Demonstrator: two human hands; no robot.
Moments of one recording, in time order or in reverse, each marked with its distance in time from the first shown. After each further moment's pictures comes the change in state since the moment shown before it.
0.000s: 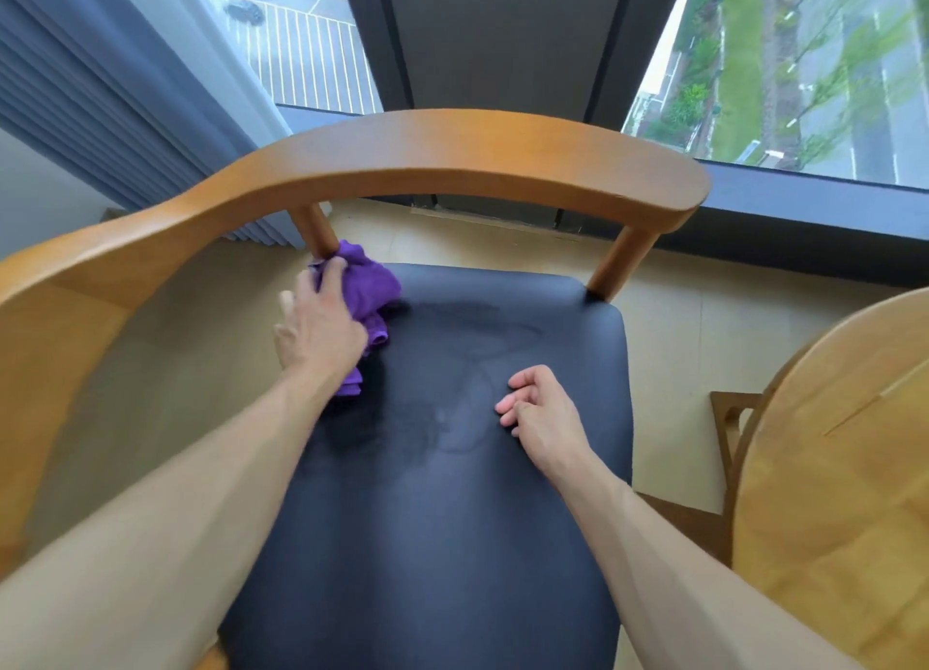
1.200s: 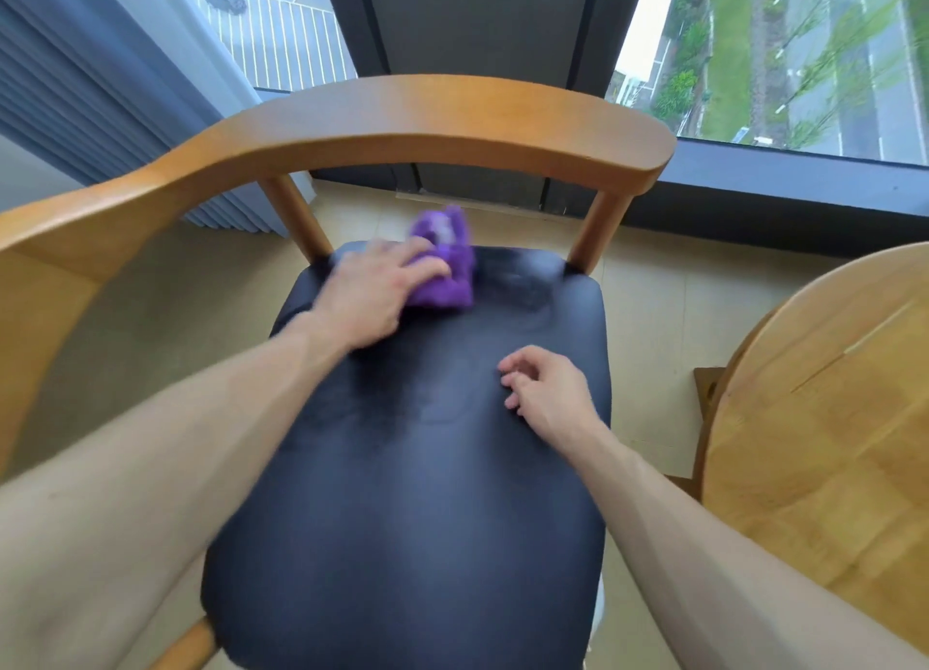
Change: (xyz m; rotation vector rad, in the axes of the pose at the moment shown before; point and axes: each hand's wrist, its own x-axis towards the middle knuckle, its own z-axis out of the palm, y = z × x) left_hand 0.001 0.040 0.001 0.304 -0.106 0.868; right_hand -0.013 -0.004 -0.027 -0.169 0.024 -0.090
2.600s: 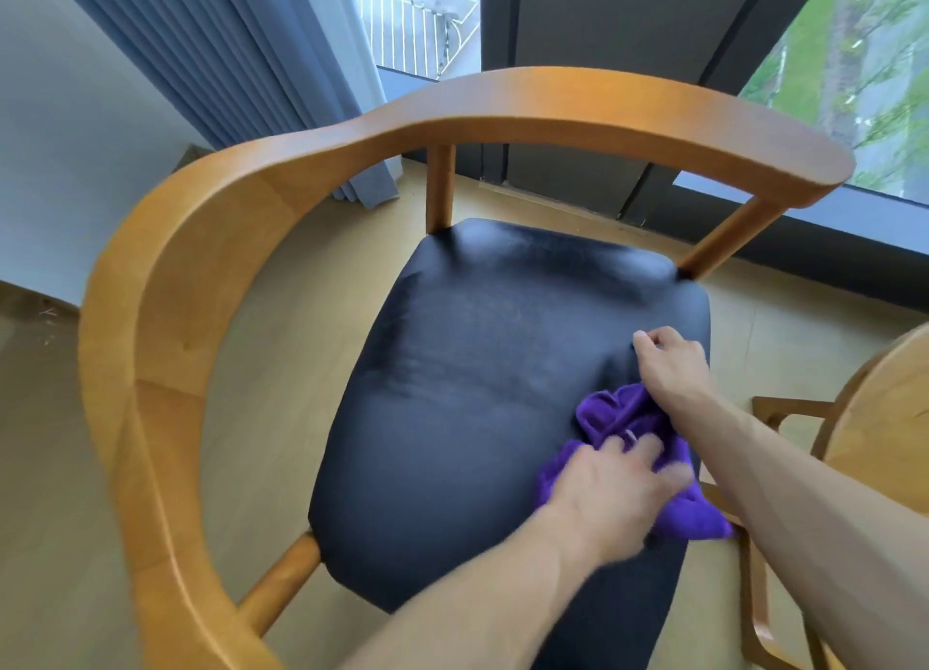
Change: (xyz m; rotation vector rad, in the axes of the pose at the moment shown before) left_hand -0.124 0.202 0.013 -0.435 -0.132 0.092; right_hand 0.006 -0.022 0.001 -0.355 0.240 0.151
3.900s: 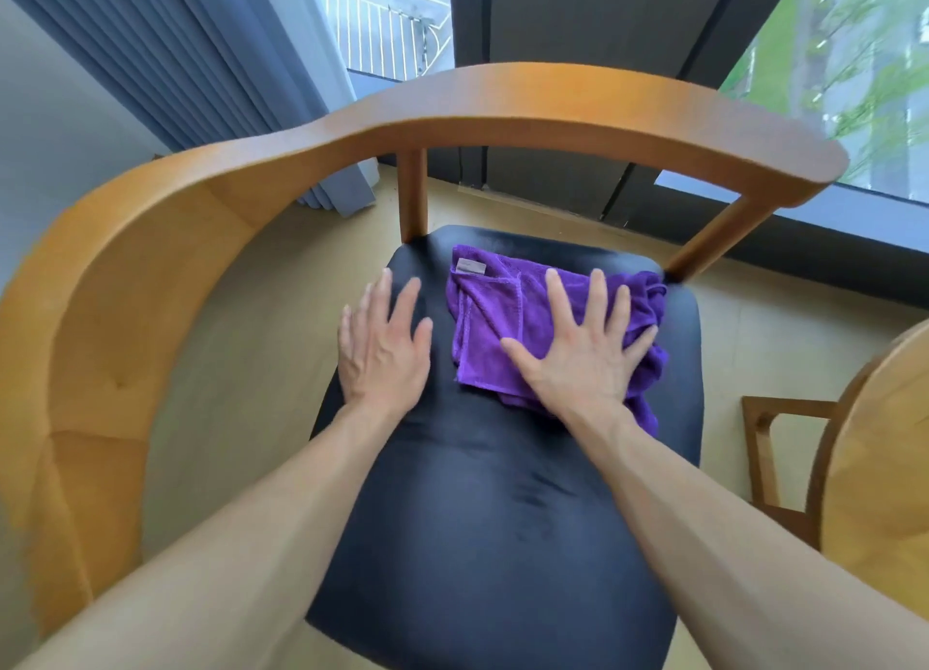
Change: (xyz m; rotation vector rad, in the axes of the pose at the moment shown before) left_hand -0.012 -0.207 -0.047 0.027 0.513 -0.749; right_hand -0.021 -0.048 0.057 -0.469 0.205 -0.414
